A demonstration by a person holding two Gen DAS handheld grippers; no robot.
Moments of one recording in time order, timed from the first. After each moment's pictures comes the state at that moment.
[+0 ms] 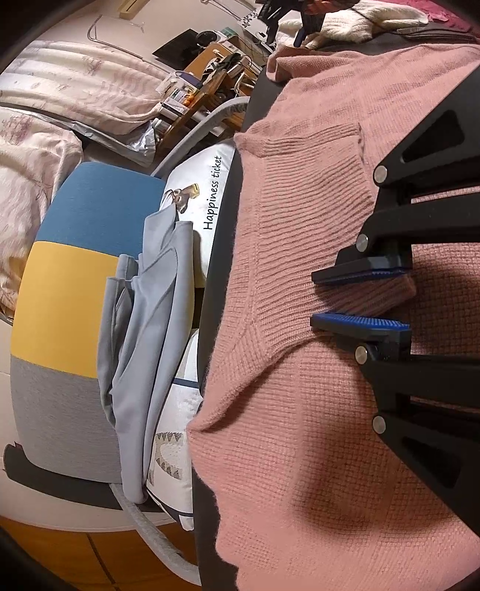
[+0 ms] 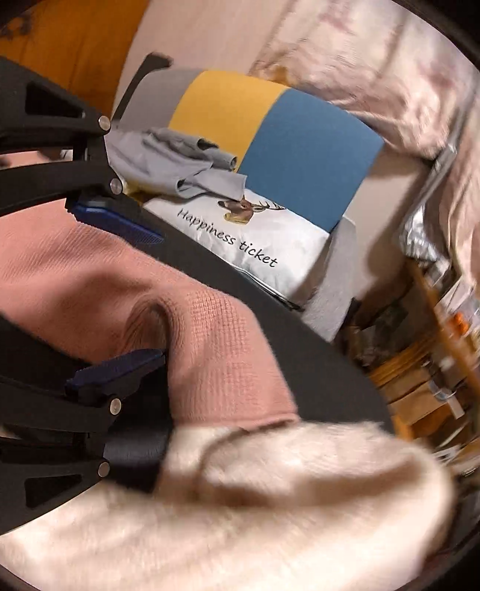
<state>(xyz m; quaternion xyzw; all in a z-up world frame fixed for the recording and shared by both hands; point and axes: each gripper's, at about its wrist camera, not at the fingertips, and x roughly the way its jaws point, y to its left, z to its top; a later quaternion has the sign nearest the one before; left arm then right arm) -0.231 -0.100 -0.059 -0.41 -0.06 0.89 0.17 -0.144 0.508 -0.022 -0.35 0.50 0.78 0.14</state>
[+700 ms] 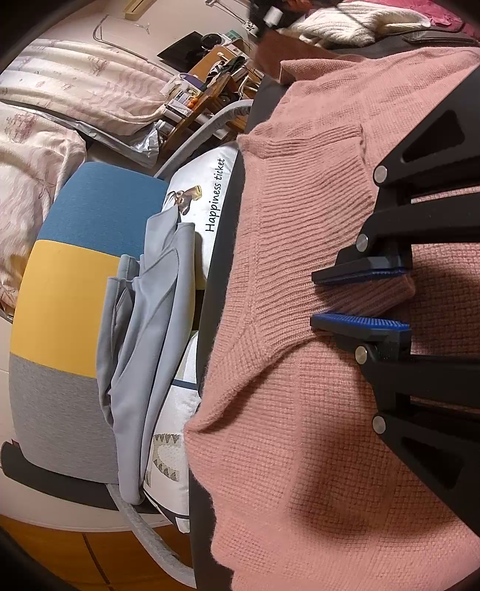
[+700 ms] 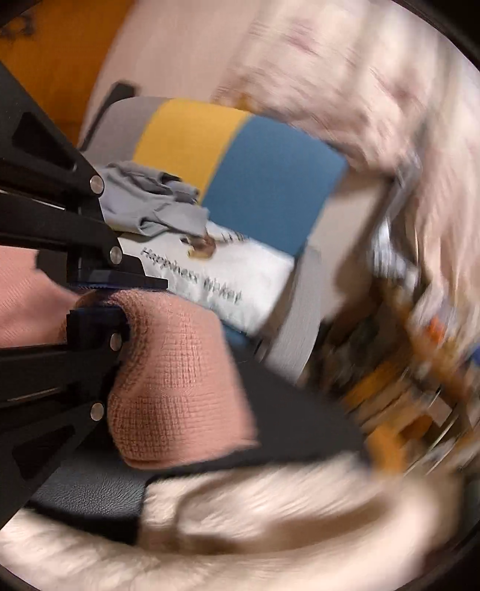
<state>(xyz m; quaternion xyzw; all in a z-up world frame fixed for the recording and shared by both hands) -0.232 -0.103 -0.062 -0.41 -0.07 0.89 0.17 -0.160 0.473 0.044 -0.26 0.45 0.85 0.12</state>
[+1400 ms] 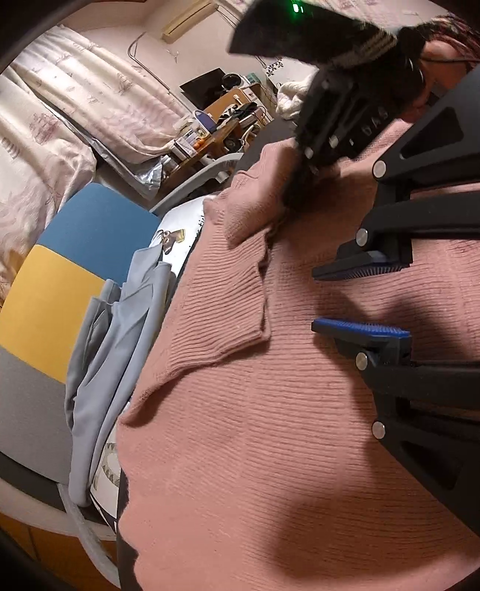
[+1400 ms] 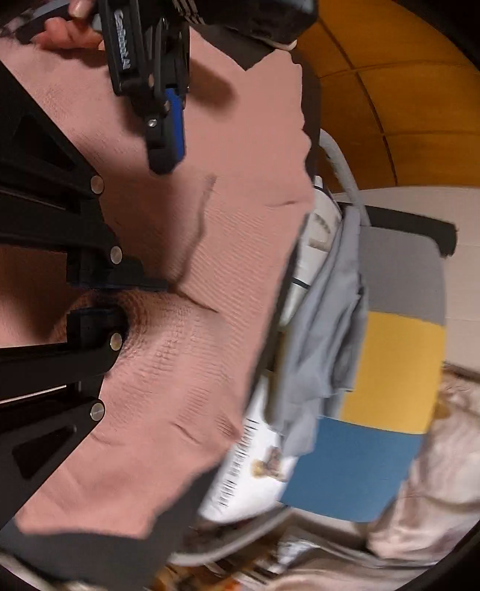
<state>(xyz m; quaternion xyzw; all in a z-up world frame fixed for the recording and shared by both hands) -0.153 -0.124 -0.060 -0.44 -0.17 0.85 0.24 -0.150 0.068 -0.020 -0.40 -0.06 0.91 -0.12</state>
